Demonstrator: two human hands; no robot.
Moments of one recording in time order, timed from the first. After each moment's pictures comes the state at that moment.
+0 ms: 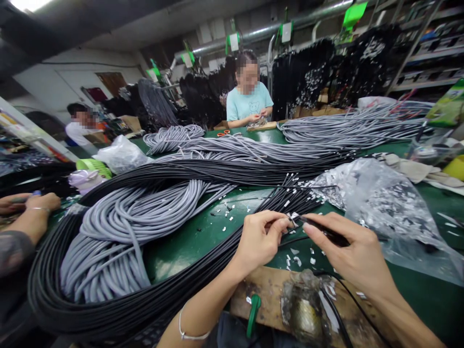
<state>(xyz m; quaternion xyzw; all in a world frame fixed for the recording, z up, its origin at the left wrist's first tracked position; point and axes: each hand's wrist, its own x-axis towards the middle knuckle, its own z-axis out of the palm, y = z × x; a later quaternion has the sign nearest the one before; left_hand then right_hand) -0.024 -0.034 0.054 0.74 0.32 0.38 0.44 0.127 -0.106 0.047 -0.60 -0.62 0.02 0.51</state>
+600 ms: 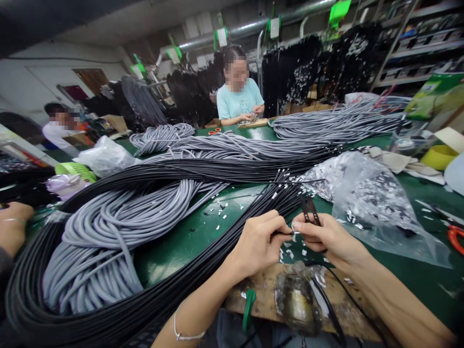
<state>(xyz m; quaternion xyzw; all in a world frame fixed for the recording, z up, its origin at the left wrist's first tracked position) -0.025 -0.036 0.052 0.88 0.19 0.33 0.27 0.130 -0.094 0.047 -0.55 -0.37 0.54 0.51</state>
